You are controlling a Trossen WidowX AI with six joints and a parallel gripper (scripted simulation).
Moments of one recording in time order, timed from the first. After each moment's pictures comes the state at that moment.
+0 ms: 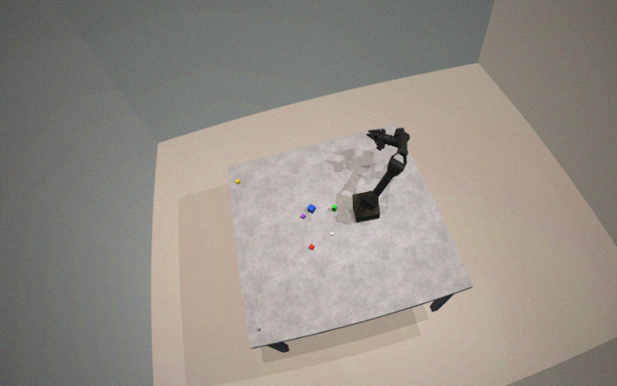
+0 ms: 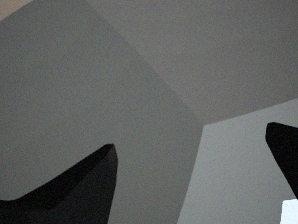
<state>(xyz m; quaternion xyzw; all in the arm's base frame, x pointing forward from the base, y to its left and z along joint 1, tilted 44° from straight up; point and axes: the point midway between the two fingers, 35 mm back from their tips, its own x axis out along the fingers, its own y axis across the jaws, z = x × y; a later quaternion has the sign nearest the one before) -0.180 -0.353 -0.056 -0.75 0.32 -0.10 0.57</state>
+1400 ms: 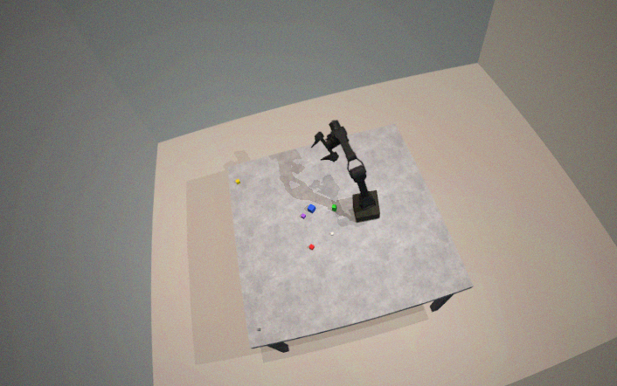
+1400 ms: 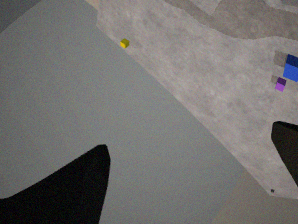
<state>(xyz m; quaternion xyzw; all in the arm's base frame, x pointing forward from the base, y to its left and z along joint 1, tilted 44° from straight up) 0.155 -0.372 0.001 -0.96 -0.13 0.22 -0.08</state>
